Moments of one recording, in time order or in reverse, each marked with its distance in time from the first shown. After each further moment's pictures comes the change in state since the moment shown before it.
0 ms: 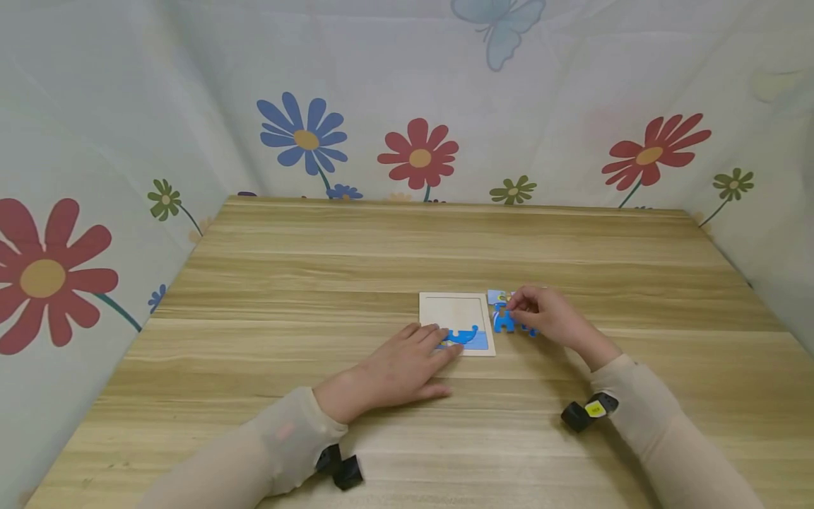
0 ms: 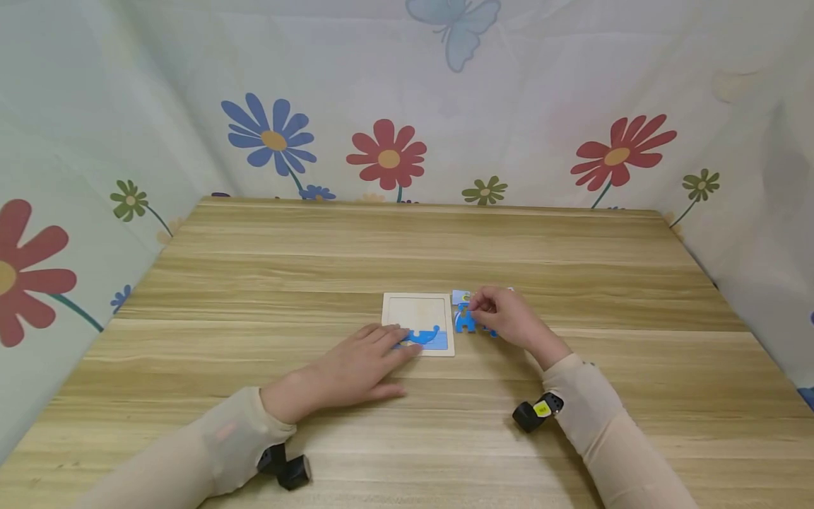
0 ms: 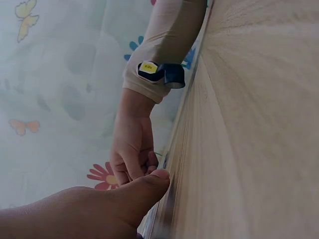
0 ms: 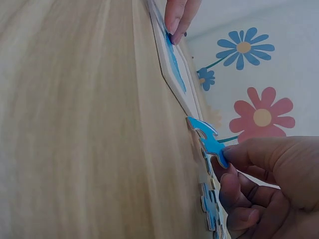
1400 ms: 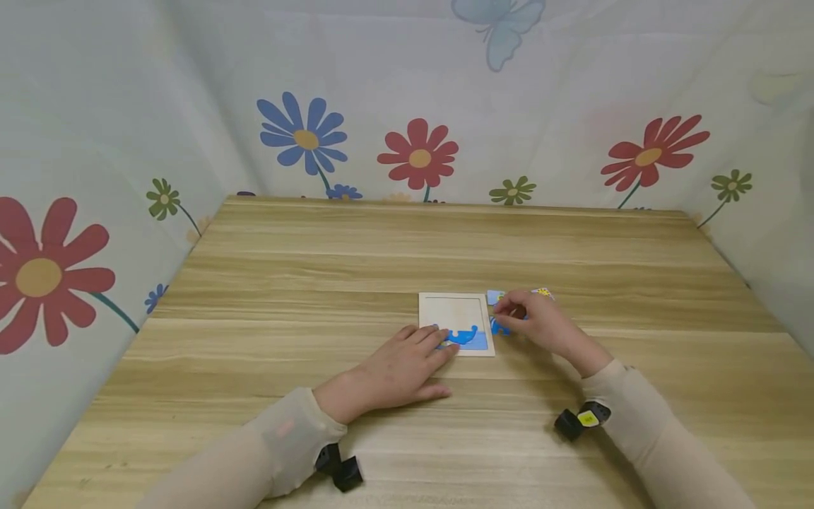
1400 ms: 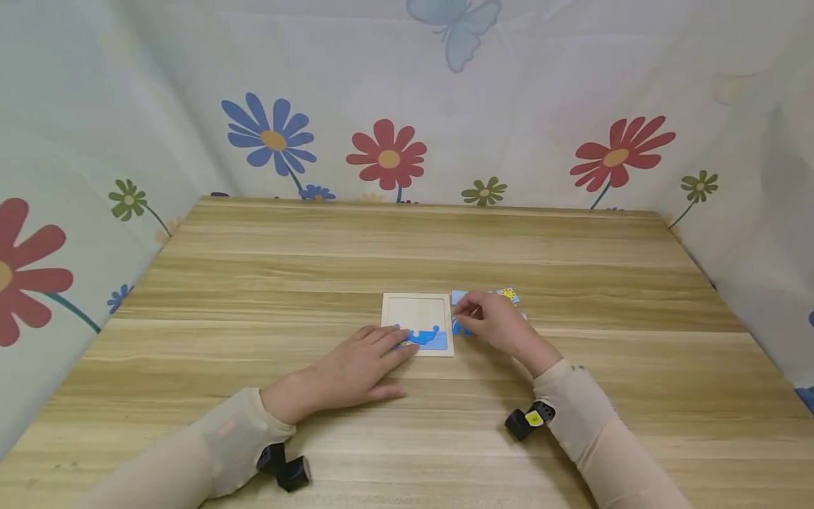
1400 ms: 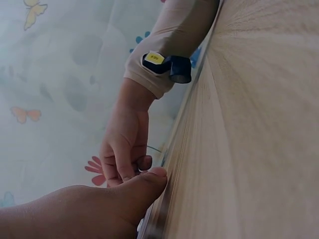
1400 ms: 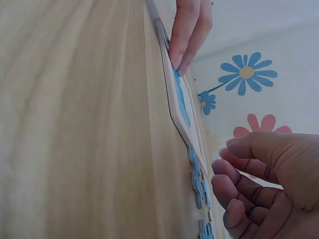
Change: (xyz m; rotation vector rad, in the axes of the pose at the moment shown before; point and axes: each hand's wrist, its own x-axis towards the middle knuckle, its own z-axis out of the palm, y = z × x) left_hand -0.002 -0.002 0.010 -0.034 0.010 -0.017; right_hand -0.001 -0.017 0.015 -0.074 0.011 -0.054
